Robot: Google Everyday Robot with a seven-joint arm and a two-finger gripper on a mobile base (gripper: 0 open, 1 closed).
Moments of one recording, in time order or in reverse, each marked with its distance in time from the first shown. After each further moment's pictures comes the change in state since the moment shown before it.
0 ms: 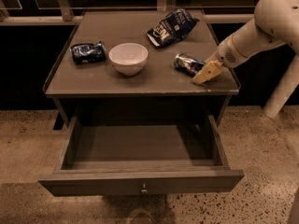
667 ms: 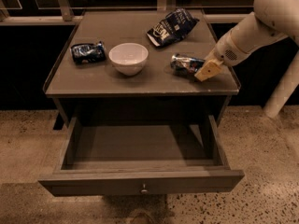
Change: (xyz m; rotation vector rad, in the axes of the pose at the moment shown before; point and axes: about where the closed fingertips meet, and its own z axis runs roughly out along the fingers) arm -0.015 0.025 -0.023 -0.027 0.014 -0.078
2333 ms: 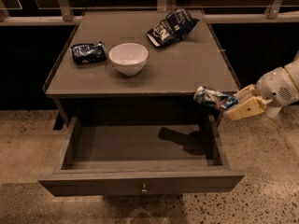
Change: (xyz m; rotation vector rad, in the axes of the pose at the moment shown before) arm 0.105 0.105 -0.052 -0.345 -0.170 0.119
